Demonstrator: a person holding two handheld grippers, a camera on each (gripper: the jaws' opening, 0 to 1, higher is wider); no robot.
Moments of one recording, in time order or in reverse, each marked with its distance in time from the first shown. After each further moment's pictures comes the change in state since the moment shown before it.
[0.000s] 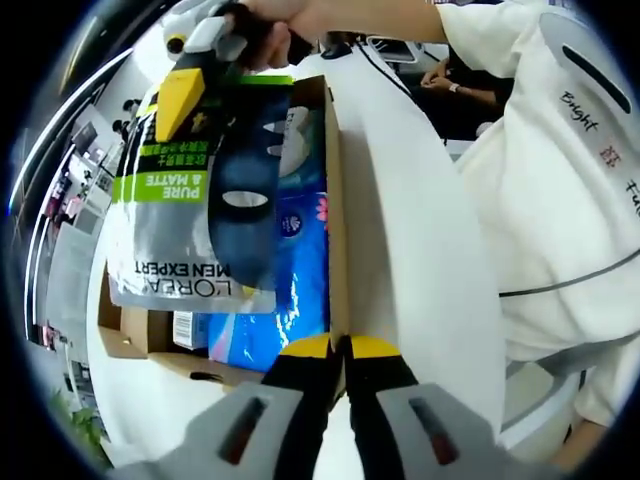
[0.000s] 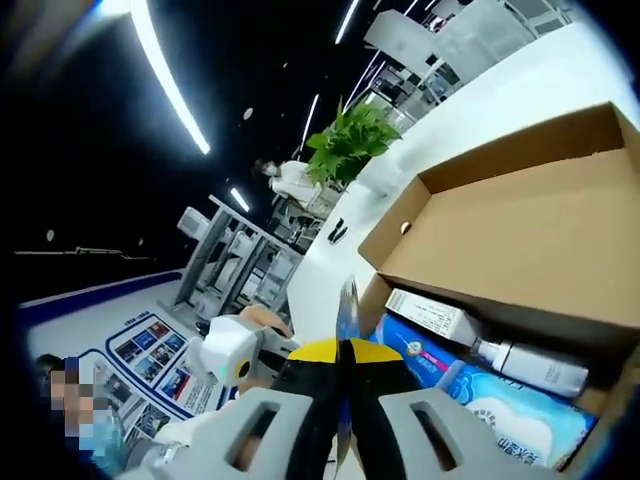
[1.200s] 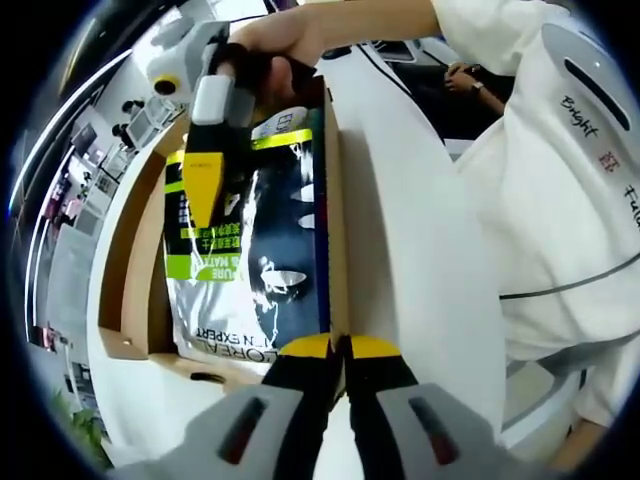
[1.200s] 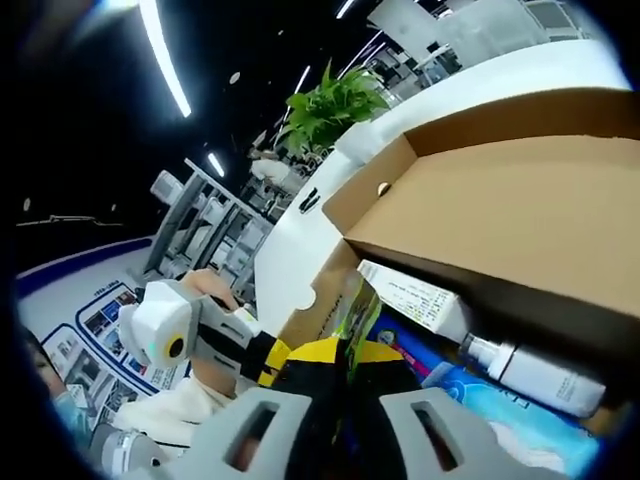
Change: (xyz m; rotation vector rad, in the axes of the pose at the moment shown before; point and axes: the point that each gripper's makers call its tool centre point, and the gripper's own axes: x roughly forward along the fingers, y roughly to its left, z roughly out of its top) left arm -0.001 -0.001 0.001 0.002 -0.001 0.002; right arm 0.045 -0.037 -0.032 -0.077 0.125 -0.125
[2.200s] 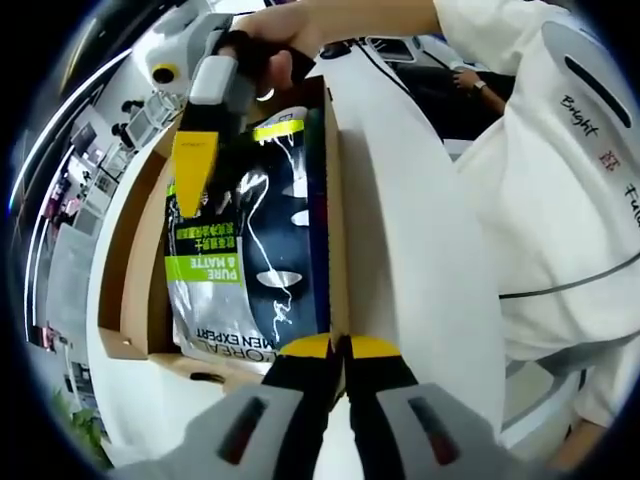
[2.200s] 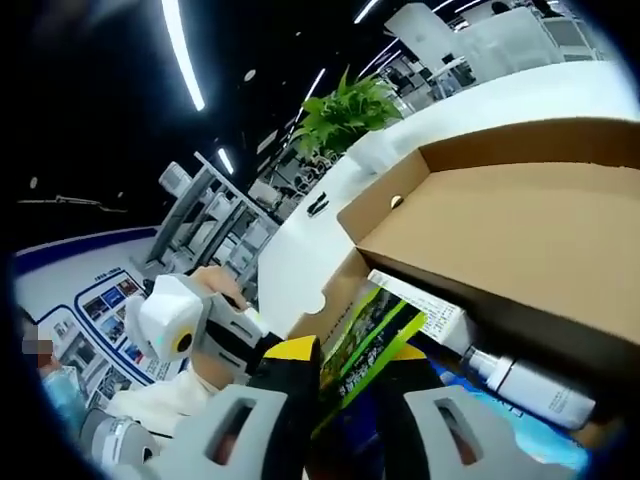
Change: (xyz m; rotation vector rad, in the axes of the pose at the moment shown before) left arm 0.000 0.000 0.000 -0.001 0.003 -0.004; right arm -0.006 0.013 0.009 -0.061 -0.031 0.043
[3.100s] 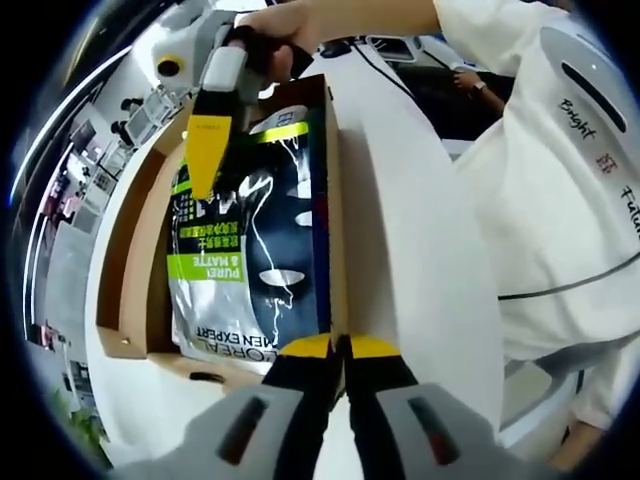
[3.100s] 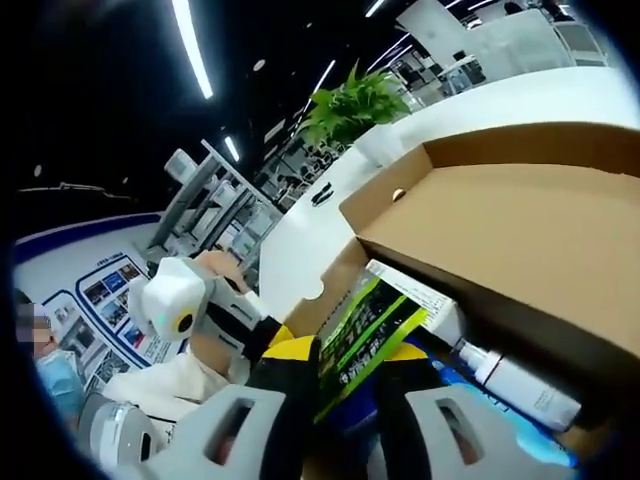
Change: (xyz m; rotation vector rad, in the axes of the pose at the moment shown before) left arm 0.000 -0.001 0.000 -0.006 0.001 -0.002; right arm -0.005 -0.008 -0.011 -0.051 0.056 -0.021
